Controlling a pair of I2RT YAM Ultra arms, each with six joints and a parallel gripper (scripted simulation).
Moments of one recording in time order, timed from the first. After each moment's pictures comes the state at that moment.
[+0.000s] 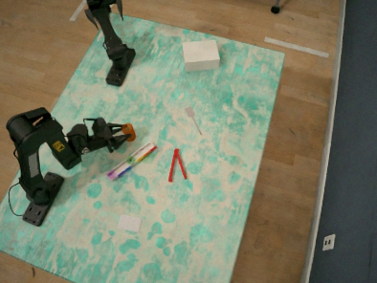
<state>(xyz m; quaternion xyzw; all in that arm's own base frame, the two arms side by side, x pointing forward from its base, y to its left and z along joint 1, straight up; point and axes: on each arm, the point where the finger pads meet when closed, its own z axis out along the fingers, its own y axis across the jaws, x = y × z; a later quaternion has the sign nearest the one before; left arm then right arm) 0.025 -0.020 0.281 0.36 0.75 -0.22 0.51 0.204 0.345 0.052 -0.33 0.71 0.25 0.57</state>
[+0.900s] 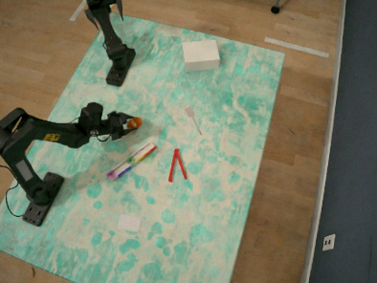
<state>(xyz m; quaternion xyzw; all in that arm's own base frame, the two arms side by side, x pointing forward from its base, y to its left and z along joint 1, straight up) 0.025 -0.020 0.281 0.36 0.75 -0.22 0.51 0.216 0.383 0.053 -0.15 0.85 0.30 0.40</state>
